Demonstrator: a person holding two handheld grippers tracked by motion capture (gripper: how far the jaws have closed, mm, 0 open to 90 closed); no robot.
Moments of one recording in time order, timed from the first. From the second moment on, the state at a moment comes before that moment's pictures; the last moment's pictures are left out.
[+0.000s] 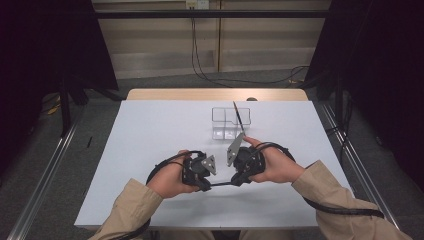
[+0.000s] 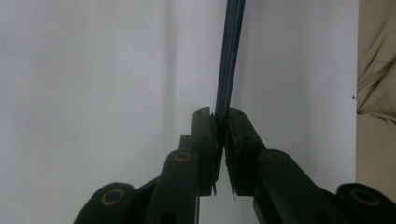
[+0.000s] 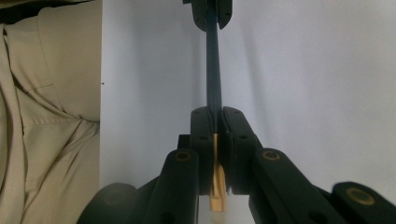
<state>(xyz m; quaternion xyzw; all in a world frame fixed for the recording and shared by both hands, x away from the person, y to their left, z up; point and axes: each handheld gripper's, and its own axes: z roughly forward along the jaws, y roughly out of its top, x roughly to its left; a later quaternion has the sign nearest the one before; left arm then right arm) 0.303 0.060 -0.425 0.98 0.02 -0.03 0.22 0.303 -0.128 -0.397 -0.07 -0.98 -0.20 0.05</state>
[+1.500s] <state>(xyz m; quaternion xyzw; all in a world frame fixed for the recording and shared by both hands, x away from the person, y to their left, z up) 0.300 0.077 -0.426 0.96 0.06 -0.03 0.25 0.315 -0.186 -0.406 -0.21 -0.87 -0.44 -0.02</state>
